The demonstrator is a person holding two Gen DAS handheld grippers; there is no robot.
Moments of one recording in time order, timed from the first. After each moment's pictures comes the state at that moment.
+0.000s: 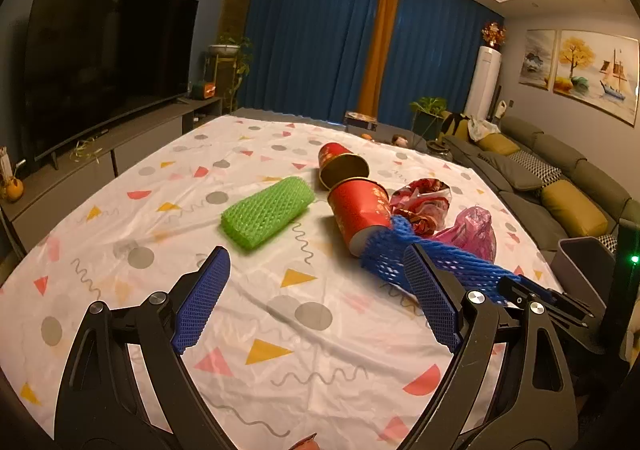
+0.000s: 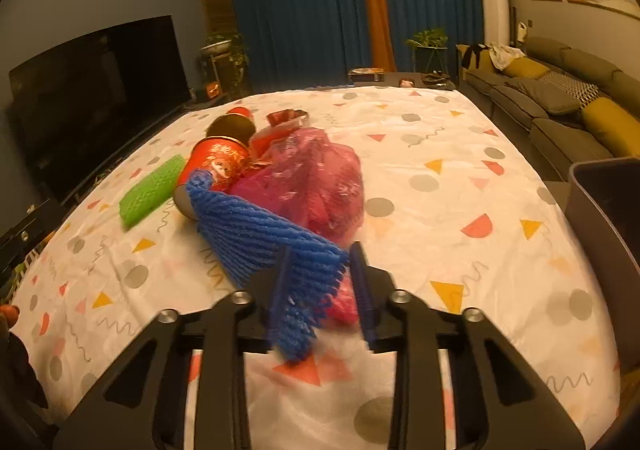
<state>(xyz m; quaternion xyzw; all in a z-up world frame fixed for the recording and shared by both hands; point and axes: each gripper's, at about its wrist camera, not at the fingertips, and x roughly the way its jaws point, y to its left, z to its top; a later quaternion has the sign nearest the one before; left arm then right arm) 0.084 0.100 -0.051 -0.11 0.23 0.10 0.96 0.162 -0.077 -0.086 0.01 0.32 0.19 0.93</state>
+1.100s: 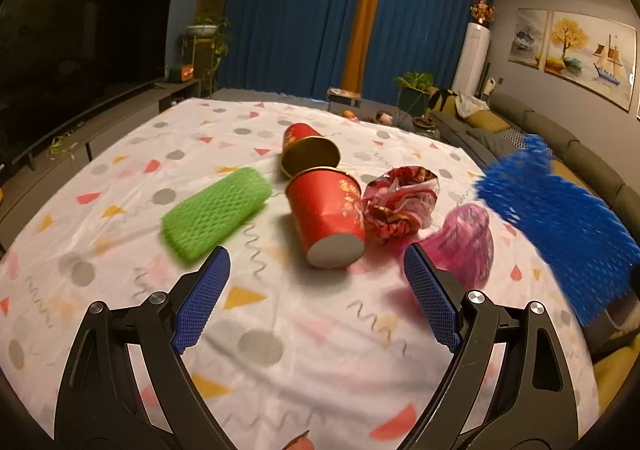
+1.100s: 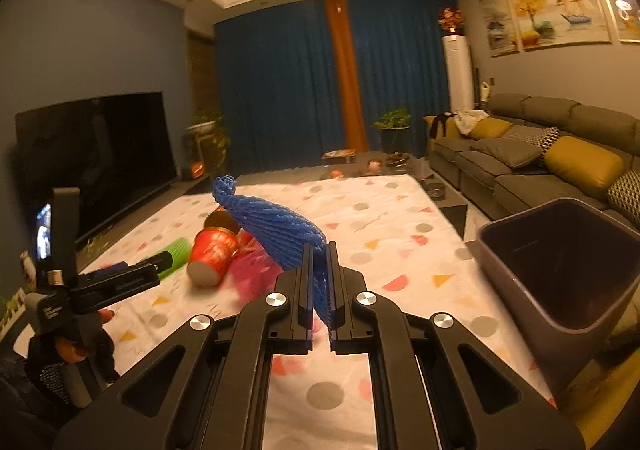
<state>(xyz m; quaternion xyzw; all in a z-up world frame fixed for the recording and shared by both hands) 0.157 0.080 -0.062 -0.11 0.28 0.07 0.95 0.080 -0.144 -0.019 0.05 0.17 0.14 0.97</state>
